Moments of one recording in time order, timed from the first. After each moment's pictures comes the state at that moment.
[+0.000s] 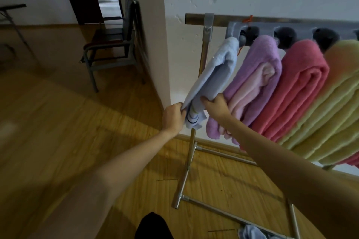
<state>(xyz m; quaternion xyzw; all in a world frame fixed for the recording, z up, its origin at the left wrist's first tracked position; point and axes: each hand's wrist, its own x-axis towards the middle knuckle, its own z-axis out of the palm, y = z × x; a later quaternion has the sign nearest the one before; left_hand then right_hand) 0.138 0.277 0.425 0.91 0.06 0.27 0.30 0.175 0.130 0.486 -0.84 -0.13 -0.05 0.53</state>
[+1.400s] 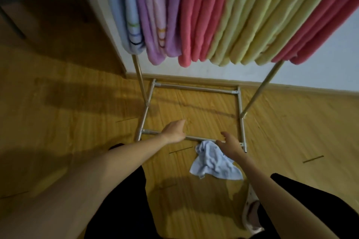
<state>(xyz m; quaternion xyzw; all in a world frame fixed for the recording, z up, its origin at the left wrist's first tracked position) 0.041 0.054 0.192 0.93 -0.03 -0.27 0.25 0.015 -0.168 0.182 -0.92 0.08 0.25 0.30</state>
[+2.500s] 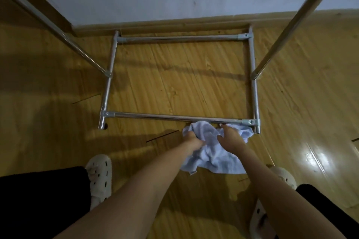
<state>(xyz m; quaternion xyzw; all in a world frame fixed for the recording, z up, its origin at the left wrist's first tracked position) 0.093 -0.111 -0.126 0.77 0.28 -0.47 0.34 0.097 -0.258 -0.103 -0.91 0.04 0.35 0.20</state>
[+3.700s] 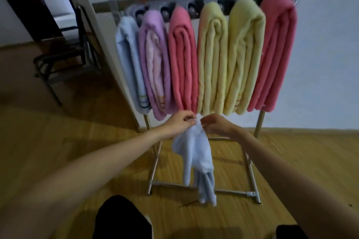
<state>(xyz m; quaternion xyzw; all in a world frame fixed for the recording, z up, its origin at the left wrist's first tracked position) 0.075 0.032 0.417 0.90 -0.11 -0.06 0.42 0.100 -0.145 0.396 -0.86 -0.21 0.15 0.43</state>
